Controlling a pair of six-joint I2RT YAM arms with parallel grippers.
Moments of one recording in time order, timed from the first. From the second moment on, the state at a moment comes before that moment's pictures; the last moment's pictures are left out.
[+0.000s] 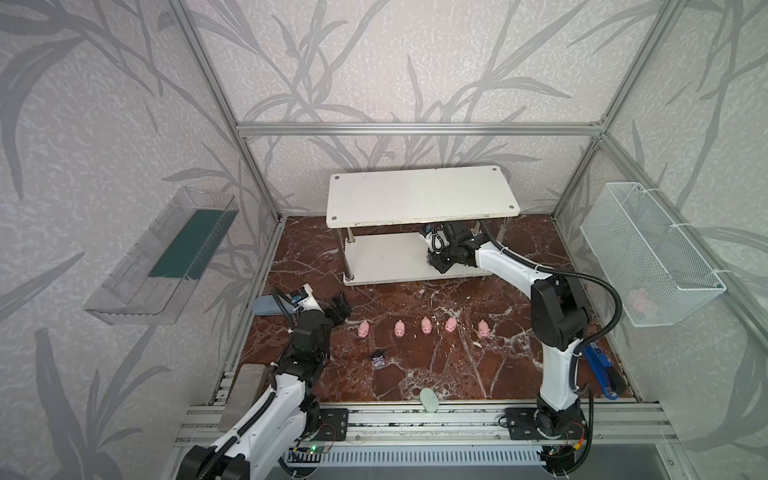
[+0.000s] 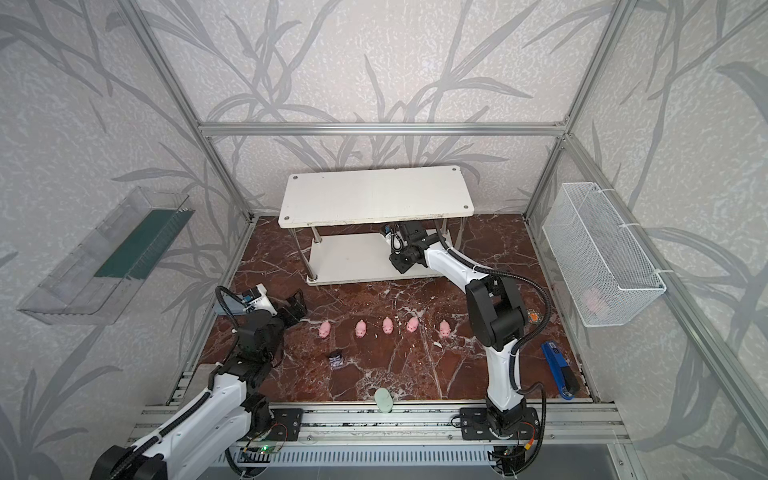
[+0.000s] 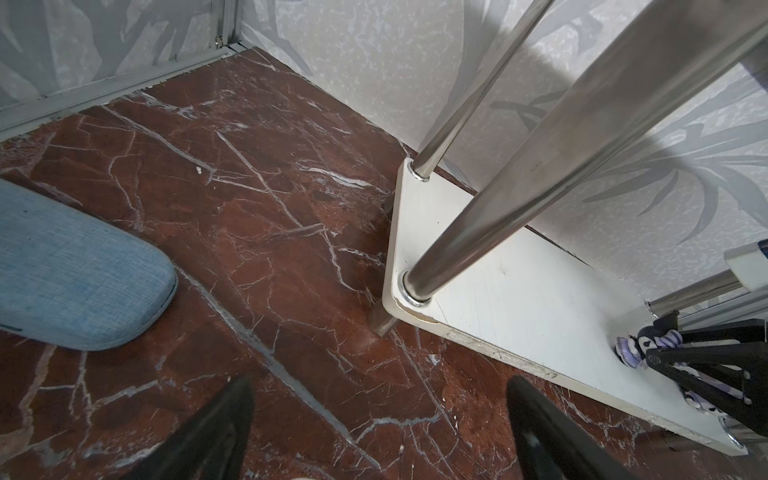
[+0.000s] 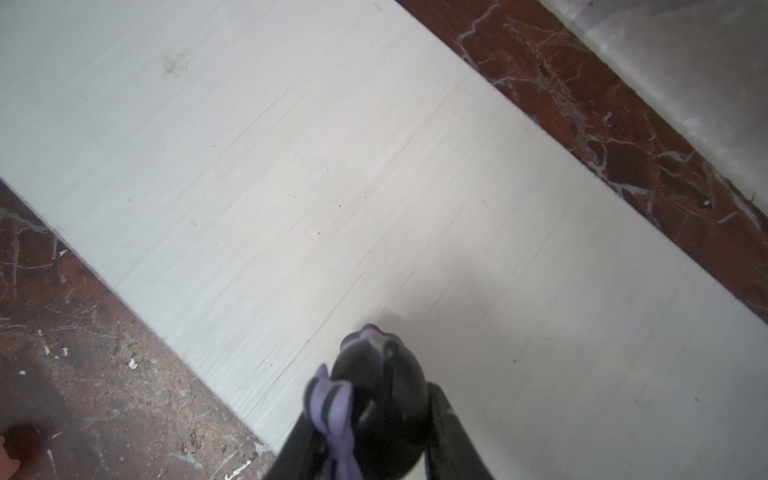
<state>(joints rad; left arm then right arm) -0.23 0.79 0.16 0.32 -0.25 -0.61 0.50 2.01 1.60 -0.51 -0.11 -0.29</state>
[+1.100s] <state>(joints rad) -0.23 0.79 0.16 0.32 -0.25 -0.62 0.50 1.98 1.57 -0.51 -0.10 -0.28</state>
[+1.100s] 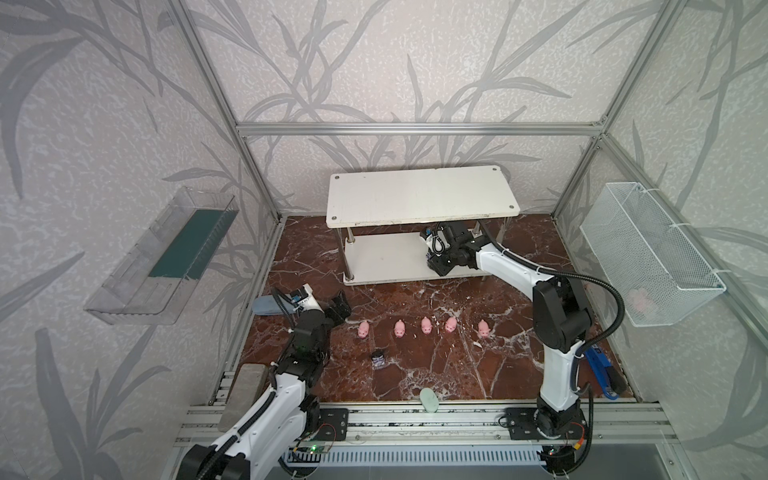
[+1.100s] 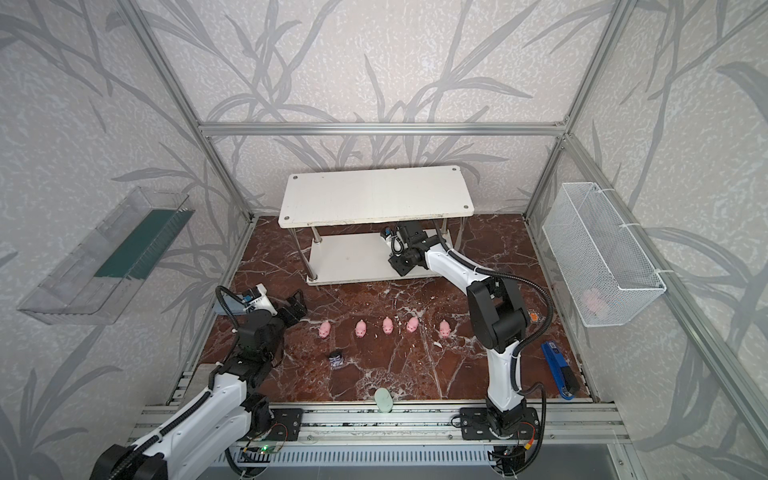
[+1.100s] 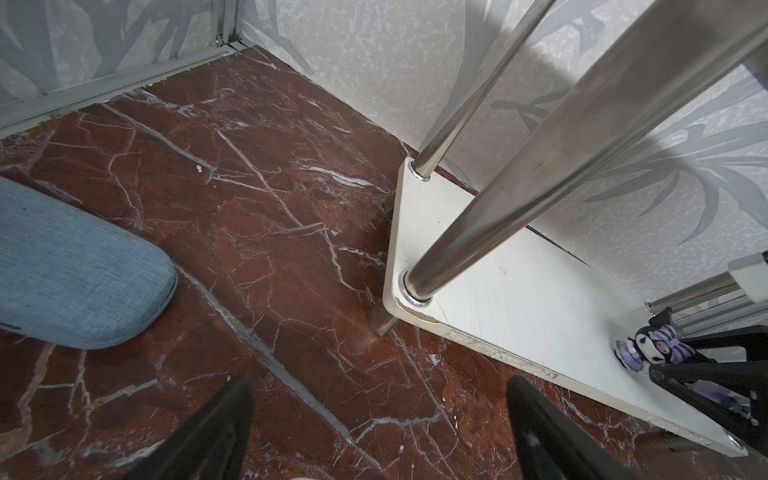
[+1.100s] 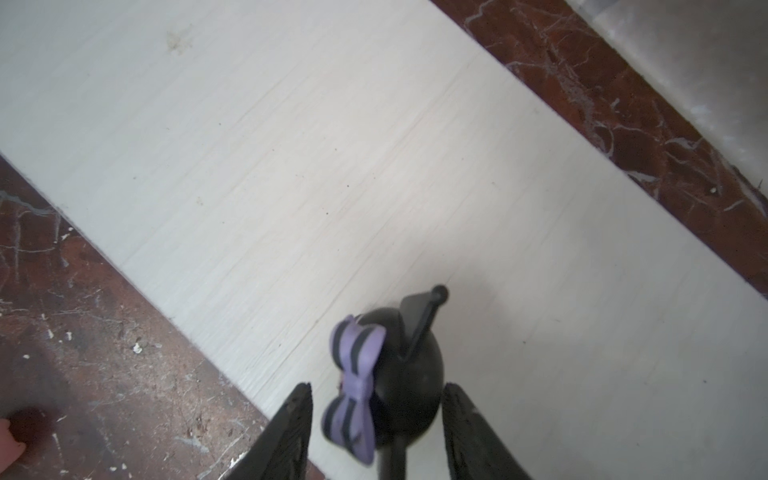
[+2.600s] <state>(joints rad) -0.23 0.85 0.16 0.35 -0.25 -0.62 0.55 1.62 1.00 -0.08 -0.11 0.01</state>
